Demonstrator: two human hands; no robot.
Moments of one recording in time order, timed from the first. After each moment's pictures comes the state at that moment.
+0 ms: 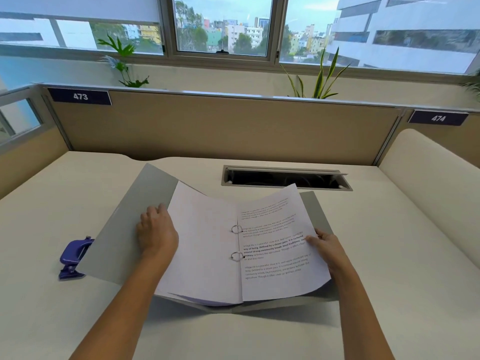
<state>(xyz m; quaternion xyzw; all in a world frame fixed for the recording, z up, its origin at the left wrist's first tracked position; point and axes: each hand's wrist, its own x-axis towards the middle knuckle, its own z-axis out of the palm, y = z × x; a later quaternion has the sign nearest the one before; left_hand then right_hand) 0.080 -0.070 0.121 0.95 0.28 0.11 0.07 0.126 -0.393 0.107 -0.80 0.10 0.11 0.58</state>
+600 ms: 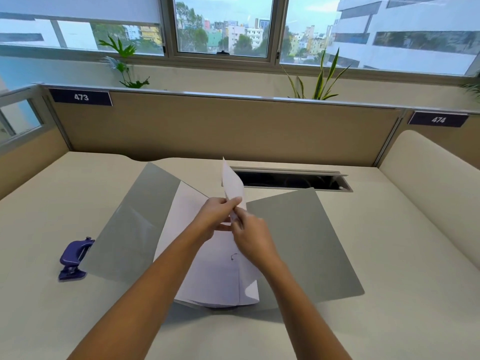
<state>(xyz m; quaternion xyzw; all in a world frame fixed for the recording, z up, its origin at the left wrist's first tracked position) 0.119 -0.144 0.162 0.76 0.15 -0.06 0.63 0.091 -0.251 0.150 -0.89 -0.17 -0.01 0.42</state>
